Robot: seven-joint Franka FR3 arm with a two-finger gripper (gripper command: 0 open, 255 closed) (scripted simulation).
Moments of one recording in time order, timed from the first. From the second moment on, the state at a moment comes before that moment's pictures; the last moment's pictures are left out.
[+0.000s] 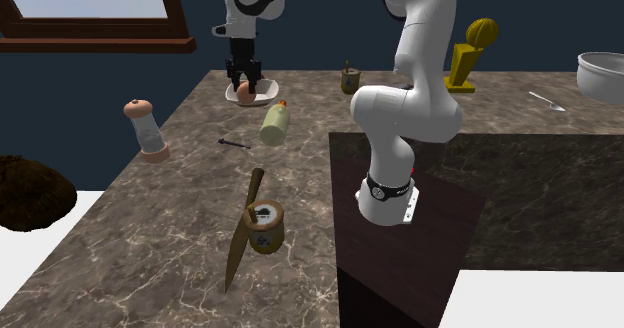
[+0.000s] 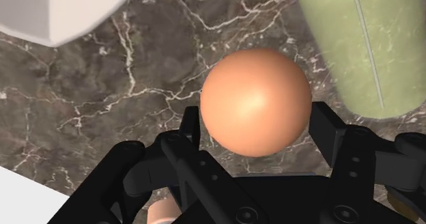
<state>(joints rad) 0.20 -0.67 -1.56 -1.98 -0.39 1.84 -1.24</state>
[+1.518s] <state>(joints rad) 0.28 -0.72 -1.70 -2.07 -0.47 1.99 -1.23</state>
